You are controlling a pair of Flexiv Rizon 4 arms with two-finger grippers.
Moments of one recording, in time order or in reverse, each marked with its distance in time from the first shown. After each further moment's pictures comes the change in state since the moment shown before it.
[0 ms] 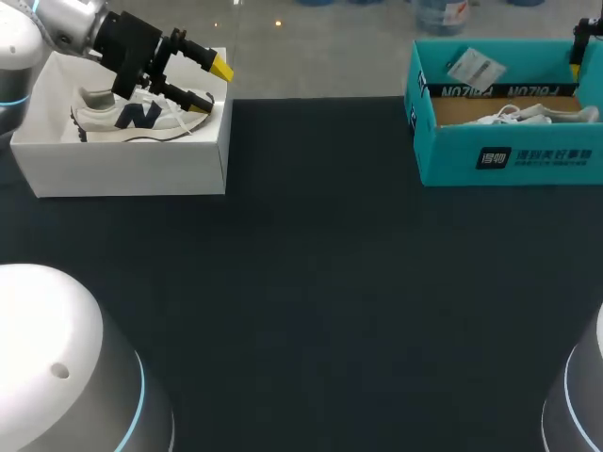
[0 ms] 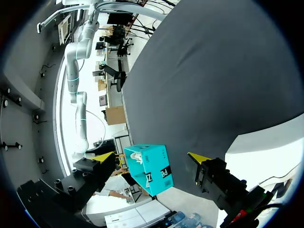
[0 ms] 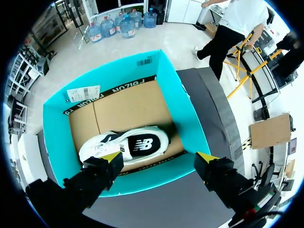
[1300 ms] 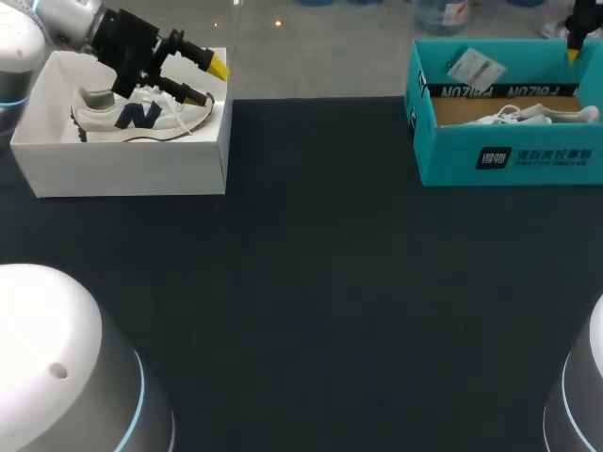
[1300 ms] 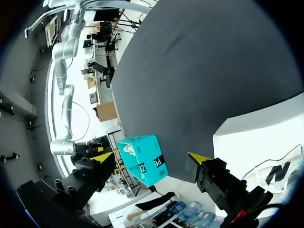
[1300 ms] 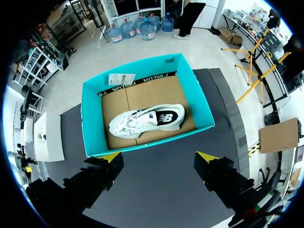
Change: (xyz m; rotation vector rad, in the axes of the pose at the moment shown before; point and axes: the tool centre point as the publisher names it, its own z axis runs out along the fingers) left arm 0.025 0.028 -0.011 -0.086 0.107 0.095; right arm 0.022 -0.076 -0.093 -0.023 0.139 -0.065
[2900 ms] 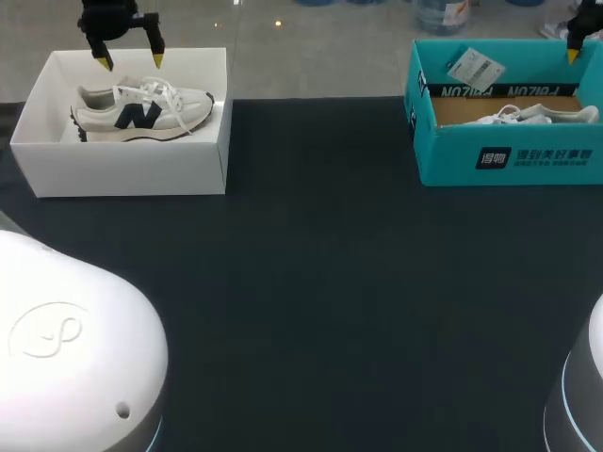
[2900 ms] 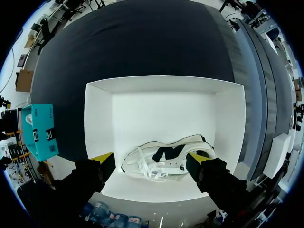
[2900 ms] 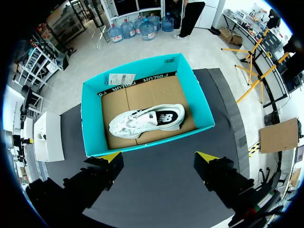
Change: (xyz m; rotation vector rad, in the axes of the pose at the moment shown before) left arm 0.172 0.083 -0.114 0.062 0.916 -0.286; right arm 0.000 0.000 0.000 0.000 0.000 0.000
